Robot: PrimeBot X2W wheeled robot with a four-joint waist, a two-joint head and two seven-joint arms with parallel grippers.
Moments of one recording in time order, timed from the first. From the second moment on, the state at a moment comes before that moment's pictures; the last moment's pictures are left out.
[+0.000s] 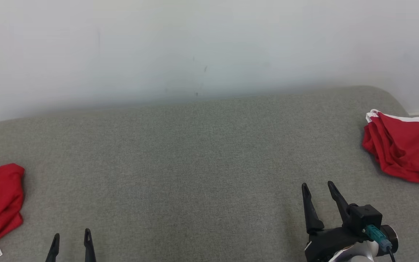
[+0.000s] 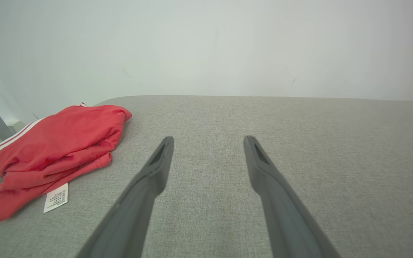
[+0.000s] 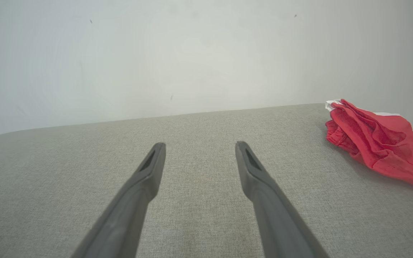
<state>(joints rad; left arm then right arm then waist) 0.06 0.05 0.11 0.24 -0.09 -0.04 -0.26 -0.19 -0.05 -0.02 0.47 0.08 0.13 -0.26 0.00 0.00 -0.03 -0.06</state>
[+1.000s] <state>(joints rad) 0.06 0.05 0.15 0.25 -0.13 -0.04 -0.26 -0.16 -0.05 0.07 0.46 0.17 0.13 -0.26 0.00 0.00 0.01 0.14</state>
